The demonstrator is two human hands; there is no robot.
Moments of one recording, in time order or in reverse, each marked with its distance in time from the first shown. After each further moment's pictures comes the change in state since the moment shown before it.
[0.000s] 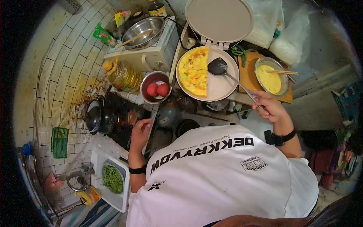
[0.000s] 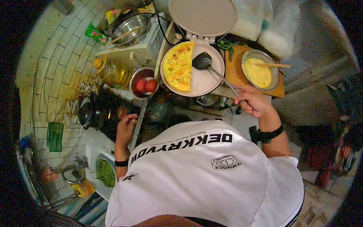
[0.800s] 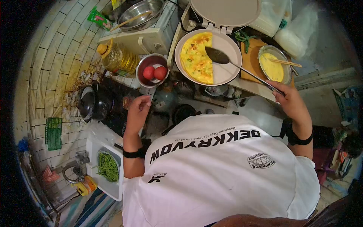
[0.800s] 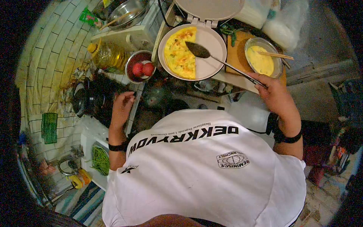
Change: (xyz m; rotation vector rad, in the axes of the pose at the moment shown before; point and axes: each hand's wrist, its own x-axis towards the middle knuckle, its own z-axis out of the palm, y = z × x) left_hand 0.020 0.033 0.006 0.031 -0.022 0.044; right_hand -0.055 -0.035 0.018 -1.265 0.295 -0.398
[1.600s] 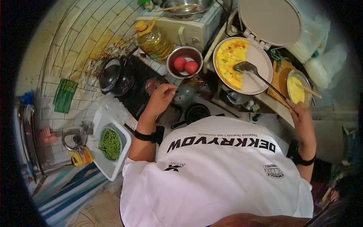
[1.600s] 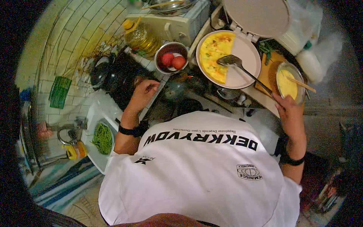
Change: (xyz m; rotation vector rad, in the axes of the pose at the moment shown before) left_hand -0.002 -0.027 -0.013 0.068 0.017 0.091; right_hand 0.010 -0.001 0.016 -0.240 -0.011 -0.053
